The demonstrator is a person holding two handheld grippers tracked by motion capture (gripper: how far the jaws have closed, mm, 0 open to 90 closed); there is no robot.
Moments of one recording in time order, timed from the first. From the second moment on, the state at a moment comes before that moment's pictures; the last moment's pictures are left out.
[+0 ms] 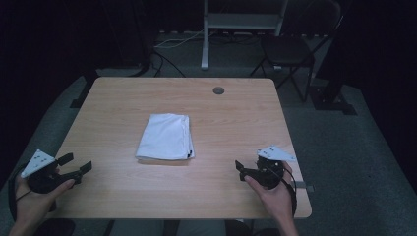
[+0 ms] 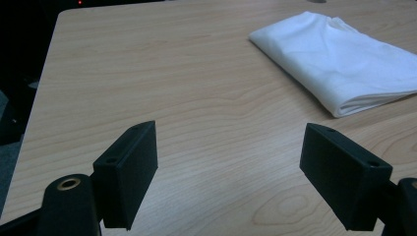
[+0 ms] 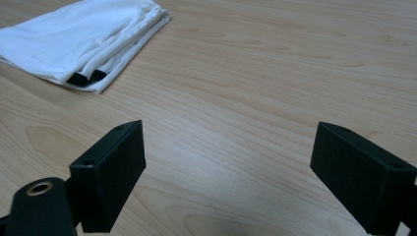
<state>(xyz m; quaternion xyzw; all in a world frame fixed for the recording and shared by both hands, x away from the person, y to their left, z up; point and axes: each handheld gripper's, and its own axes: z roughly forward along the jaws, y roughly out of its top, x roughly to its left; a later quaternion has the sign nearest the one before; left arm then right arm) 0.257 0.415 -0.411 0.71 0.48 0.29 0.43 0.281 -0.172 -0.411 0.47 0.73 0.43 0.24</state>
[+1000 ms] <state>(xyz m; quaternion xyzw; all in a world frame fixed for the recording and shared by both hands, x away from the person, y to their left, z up) 0.254 0.439 -0.418 0.68 0.51 0.30 0.43 0.271 -0.206 -0.419 0.50 0.71 0.43 0.26</state>
